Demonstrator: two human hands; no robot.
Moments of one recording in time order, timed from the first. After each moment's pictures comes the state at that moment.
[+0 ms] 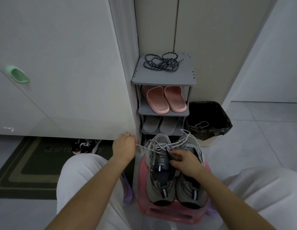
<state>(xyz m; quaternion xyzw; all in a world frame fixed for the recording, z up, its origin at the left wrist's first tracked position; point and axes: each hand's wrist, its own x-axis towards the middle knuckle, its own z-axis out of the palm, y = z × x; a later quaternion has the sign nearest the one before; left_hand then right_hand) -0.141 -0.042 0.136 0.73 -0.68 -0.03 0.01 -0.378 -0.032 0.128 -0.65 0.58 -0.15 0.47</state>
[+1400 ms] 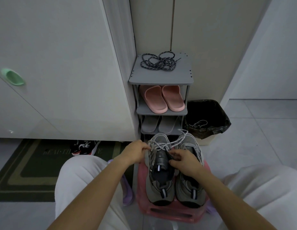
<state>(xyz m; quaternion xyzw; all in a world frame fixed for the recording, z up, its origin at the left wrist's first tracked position) -0.163 -0.047 0.134 0.65 -0.71 -0.28 0.01 -0.379 -0.033 0.128 -0.64 0.59 -0.14 0.47</state>
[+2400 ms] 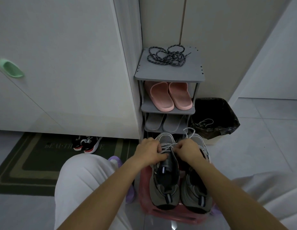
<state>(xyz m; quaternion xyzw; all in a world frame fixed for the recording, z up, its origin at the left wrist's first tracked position) -0.192 -0.053 0.132 0.67 -0.69 -0.28 0.04 -0.349 -0.077 0.134 -0.66 0.67 -0.07 0.33</state>
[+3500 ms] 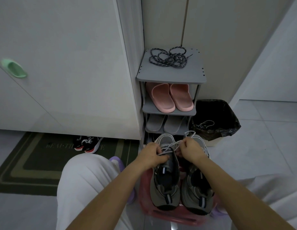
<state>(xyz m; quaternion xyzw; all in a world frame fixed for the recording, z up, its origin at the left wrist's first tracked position) -0.194 -0.046 0.119 0.66 -0.62 -0.38 0.16 -0.355 -0.082 0.130 -0.61 0.66 -0.14 0.42</state>
